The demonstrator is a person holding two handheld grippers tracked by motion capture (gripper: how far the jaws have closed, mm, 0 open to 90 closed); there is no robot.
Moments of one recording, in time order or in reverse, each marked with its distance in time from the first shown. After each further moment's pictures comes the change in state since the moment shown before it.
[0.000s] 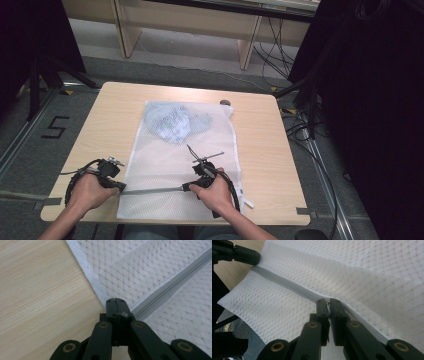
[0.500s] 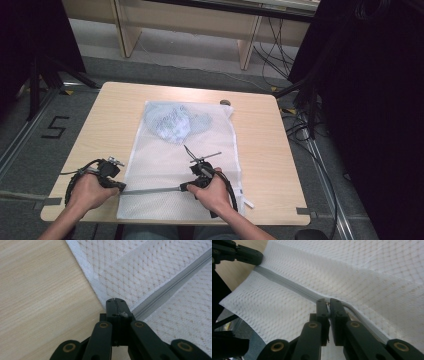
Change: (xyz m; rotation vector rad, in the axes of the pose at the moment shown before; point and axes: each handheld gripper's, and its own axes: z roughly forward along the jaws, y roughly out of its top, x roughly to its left) left arm -0.001 0.000 0.000 -0.004 0.000 -0.008; right arm 0.003 0.003 0.005 -0.014 0.004 -0.057
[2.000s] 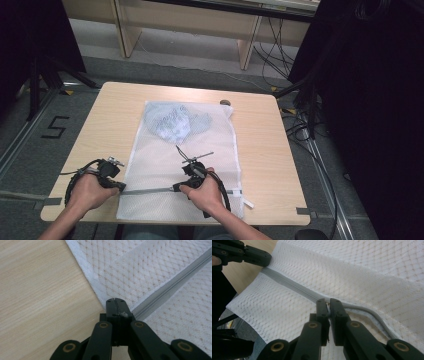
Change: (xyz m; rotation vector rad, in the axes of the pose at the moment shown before) left arm 0.002 0.000 0.000 0.003 -0.009 0.018; right arm 0.017 0.006 0.012 0.026 0.019 0.035
